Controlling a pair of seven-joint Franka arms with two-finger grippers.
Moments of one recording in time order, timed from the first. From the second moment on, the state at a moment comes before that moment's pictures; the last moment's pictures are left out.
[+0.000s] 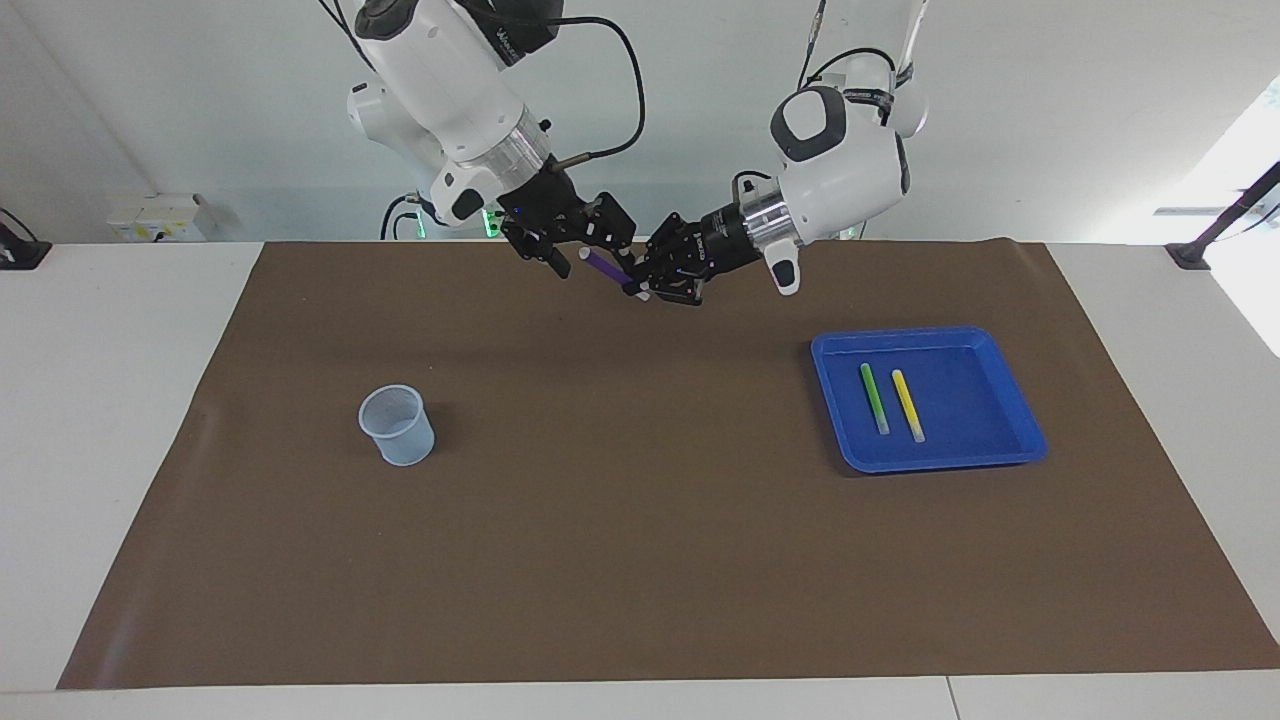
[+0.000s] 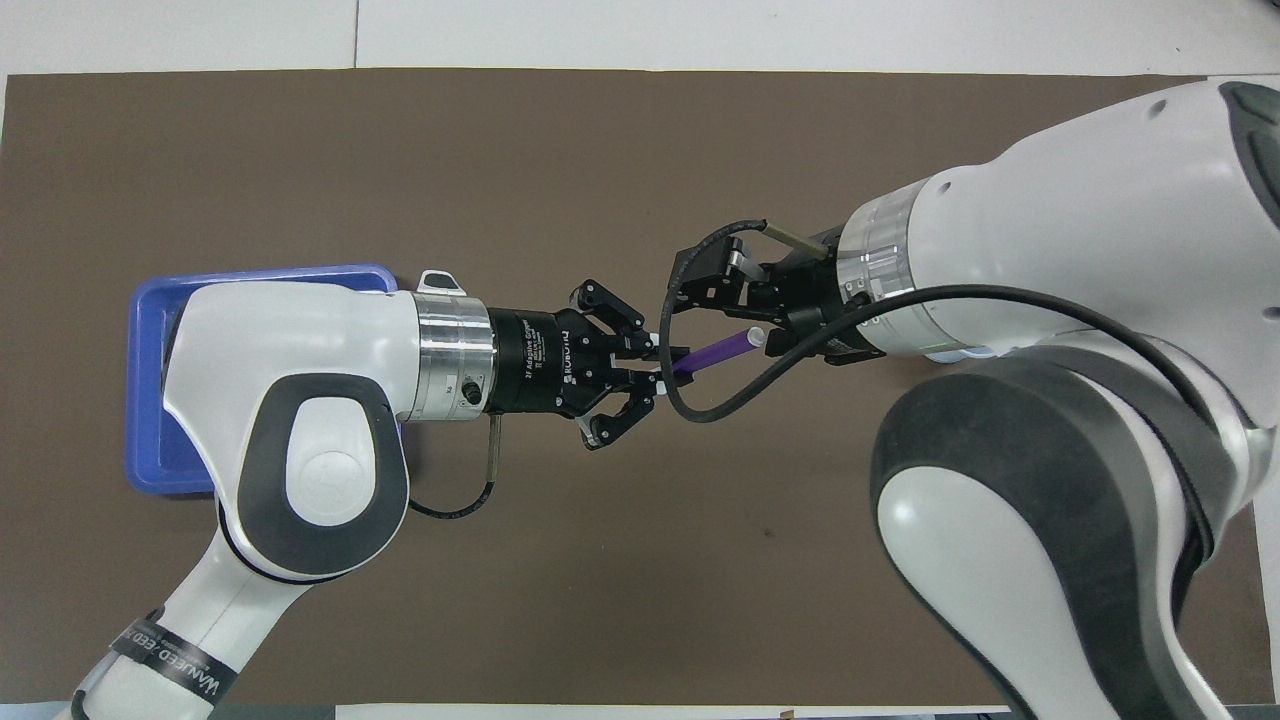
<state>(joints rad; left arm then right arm) -0.24 0.00 -0.34 -1.99 -1.20 2.23 -1.57 0.32 0.05 0.08 -1.64 0.45 1.88 0.62</state>
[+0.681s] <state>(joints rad) -0.24 0.00 -0.34 -2.00 -1.24 2.25 -1.57 0.32 0.05 0.08 -1.64 0.45 1.85 0.62</state>
